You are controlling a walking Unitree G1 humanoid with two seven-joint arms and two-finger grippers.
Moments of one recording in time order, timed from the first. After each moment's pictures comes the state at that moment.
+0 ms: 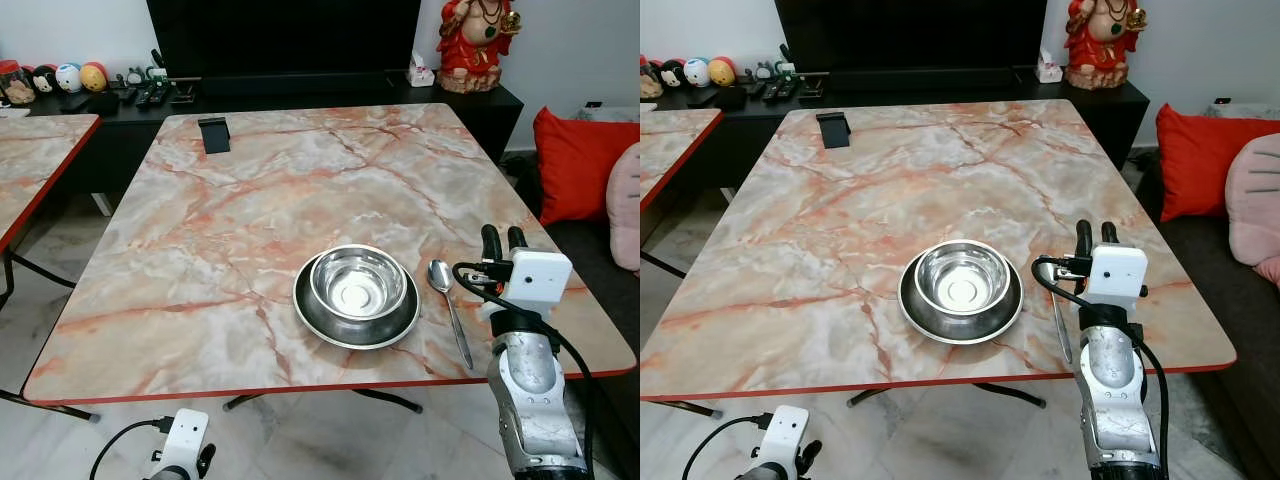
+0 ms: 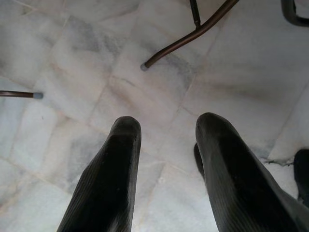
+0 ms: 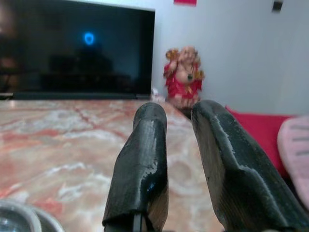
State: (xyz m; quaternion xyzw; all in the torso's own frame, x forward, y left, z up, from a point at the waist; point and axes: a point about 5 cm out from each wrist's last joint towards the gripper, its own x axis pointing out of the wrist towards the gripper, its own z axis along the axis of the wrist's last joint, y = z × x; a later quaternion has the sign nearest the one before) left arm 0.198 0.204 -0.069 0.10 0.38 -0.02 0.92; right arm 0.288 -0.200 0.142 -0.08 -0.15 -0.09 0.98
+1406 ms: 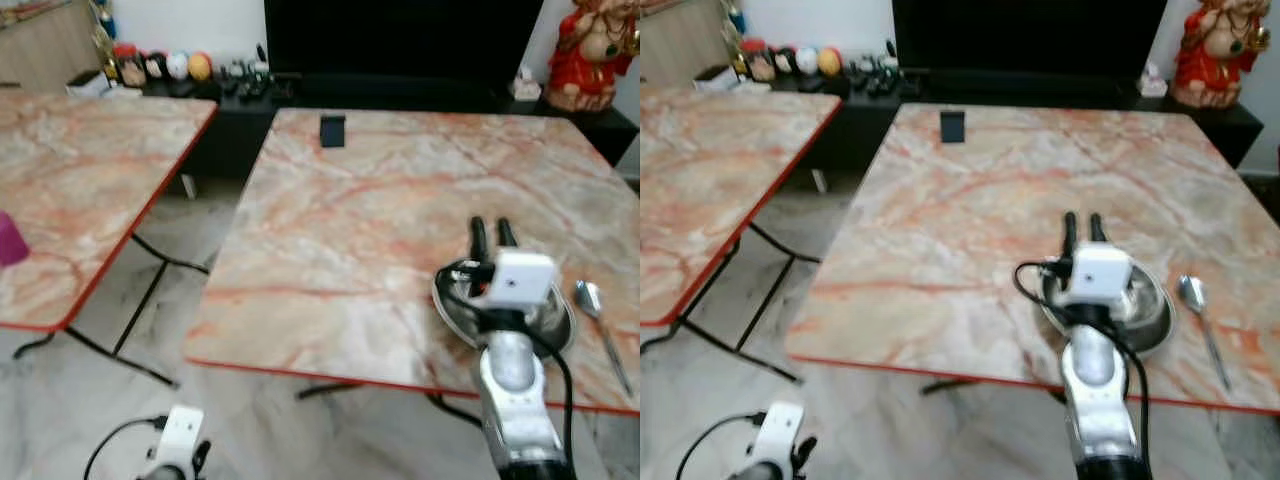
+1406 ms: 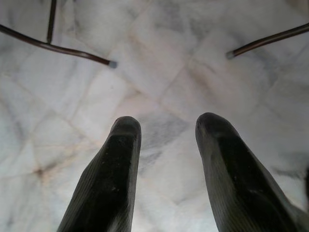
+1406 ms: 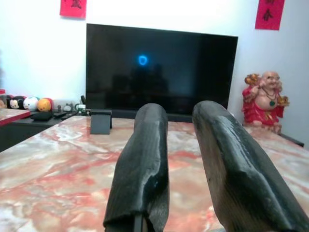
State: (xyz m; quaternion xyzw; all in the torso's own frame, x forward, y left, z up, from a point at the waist) left arm 0.202 0.215 -0.063 0.11 0.36 -0.01 0.93; right arm 0.294 -0.181 0.142 -0.08 -0.18 -0.07 0.98
